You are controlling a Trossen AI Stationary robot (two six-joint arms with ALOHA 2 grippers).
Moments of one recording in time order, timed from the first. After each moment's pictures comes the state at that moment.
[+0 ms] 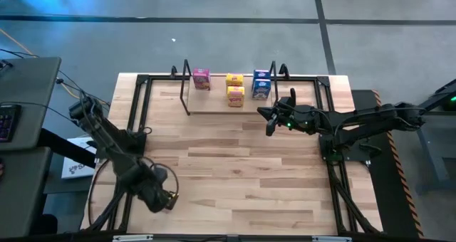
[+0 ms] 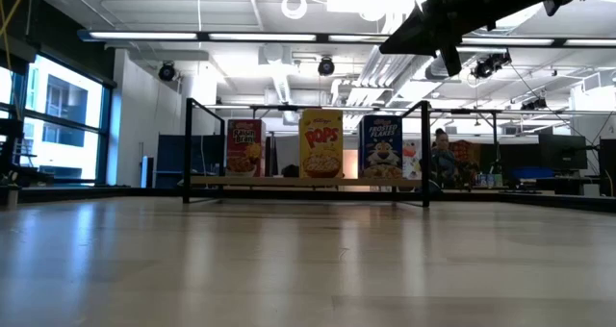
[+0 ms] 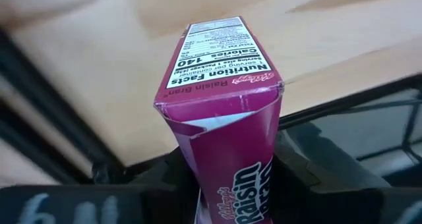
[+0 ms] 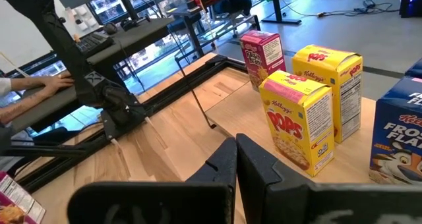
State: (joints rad) left arm -0.82 1.46 1.14 -0.98 0.16 -2.08; right arm -0.01 1.07 0.62 0.21 0.43 0.47
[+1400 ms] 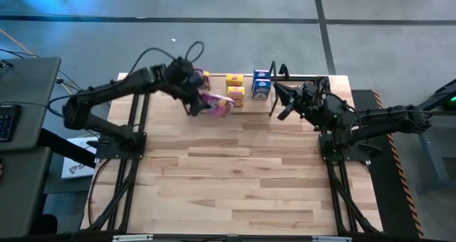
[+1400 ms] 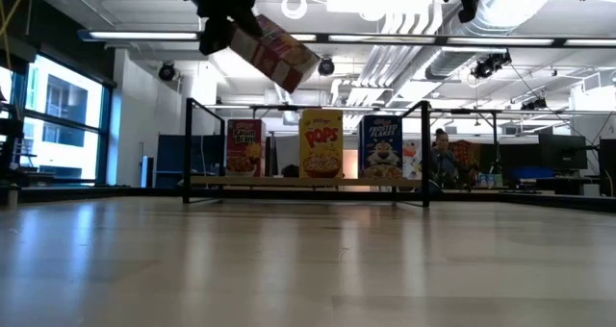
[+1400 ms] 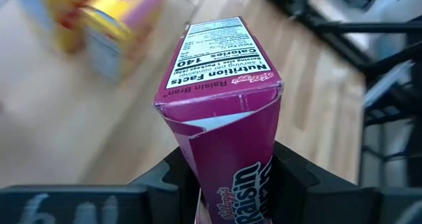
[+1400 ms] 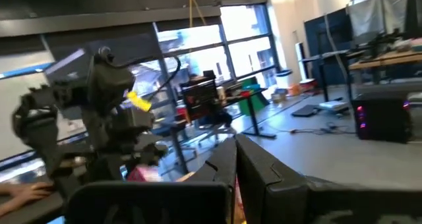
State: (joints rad) left arm 0.41 1.33 1.29 -0.76 0.32 -0.29; right arm -0.01 0.91 0.62 0.56 0.63 0.12
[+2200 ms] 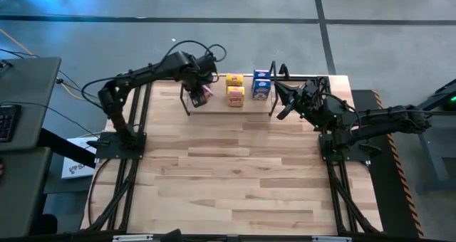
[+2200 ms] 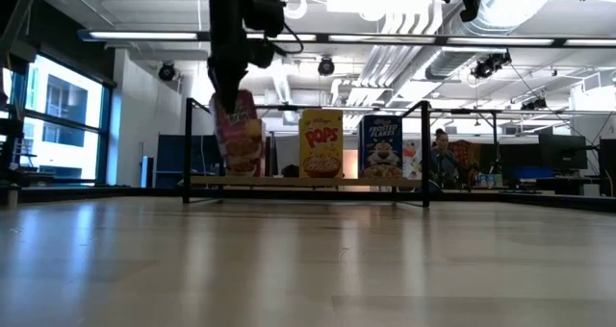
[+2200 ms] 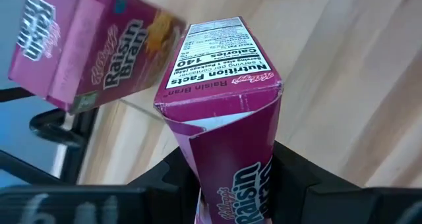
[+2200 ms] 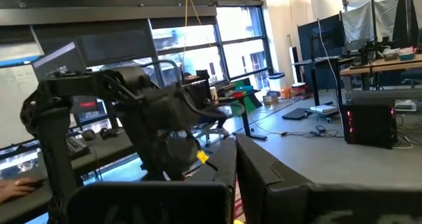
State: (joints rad) left arm 0.51 1.76 1.66 -1.30 -0.15 0.12; right arm -0.01 0.91 0.62 0.56 0.65 0.07
